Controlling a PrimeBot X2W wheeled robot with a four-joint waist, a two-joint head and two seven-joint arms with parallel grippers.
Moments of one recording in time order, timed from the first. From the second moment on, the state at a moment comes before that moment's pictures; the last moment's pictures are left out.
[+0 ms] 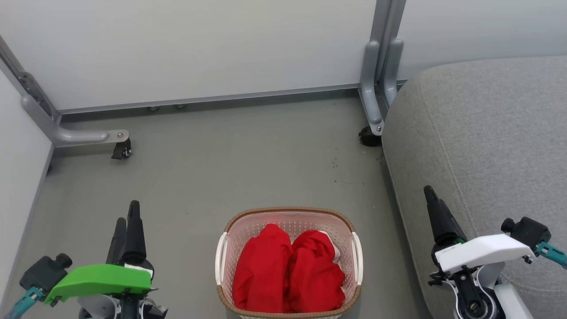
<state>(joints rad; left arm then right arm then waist) -0.05 0.04 0.03 0.16 -1.04 -0.07 -0.04 -0.08 -0.06 0.04 0.21 1.02 0.13 -0.04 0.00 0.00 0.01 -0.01</state>
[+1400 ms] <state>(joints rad) 0.01 0.04 -0.10 0.09 -0.44 0.02 -0.17 -0.04 -0.07 0.13 0.18 0.35 0.13 -0.17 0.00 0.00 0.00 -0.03</state>
